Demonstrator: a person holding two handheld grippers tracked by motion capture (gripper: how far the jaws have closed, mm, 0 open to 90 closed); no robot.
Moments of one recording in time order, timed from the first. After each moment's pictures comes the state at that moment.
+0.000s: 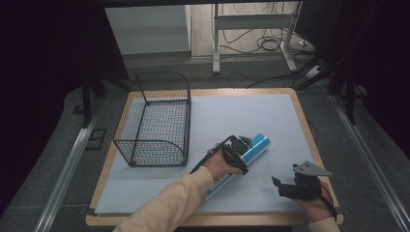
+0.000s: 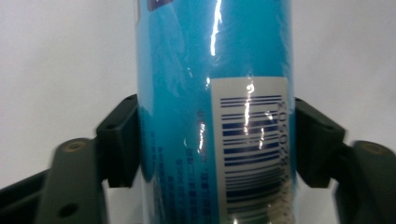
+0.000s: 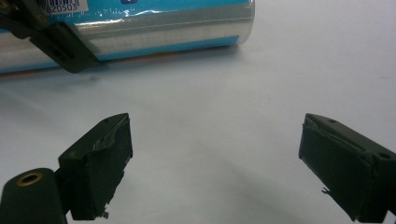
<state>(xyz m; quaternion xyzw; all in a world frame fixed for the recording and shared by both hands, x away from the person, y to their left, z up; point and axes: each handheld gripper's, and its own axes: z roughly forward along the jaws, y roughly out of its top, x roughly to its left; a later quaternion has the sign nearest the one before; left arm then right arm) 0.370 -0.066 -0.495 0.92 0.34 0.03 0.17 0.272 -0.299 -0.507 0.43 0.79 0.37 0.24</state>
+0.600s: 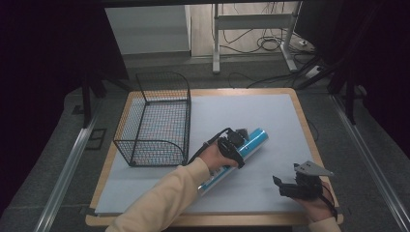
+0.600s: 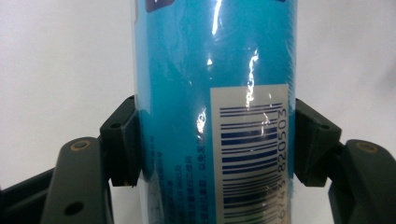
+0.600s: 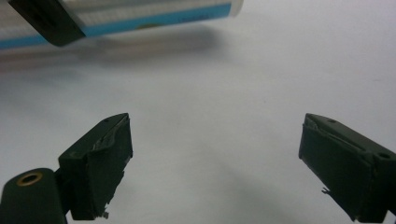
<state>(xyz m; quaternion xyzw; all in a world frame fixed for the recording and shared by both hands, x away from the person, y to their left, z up) 0.384 -0.051 -0.470 0.93 0.34 0.00 0.16 0.272 -0.301 -0.505 0.43 0.78 0.38 0.25</state>
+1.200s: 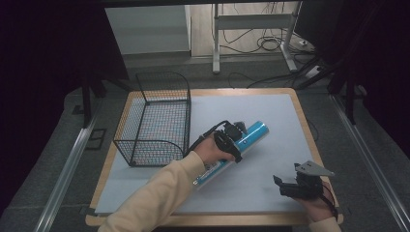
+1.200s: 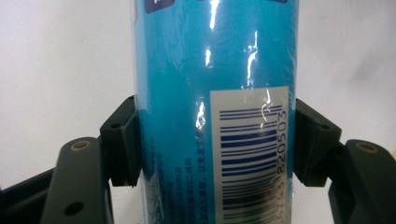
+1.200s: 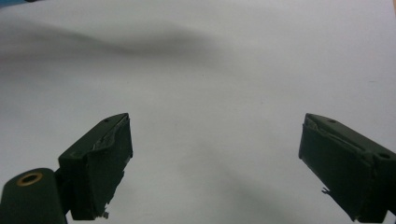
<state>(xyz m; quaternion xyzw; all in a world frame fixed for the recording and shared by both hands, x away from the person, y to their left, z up) 0.385 -0.039 -0.442 0.93 0.32 0.01 0.18 0.272 -0.302 -0.504 0.43 0.78 0.38 0.25</state>
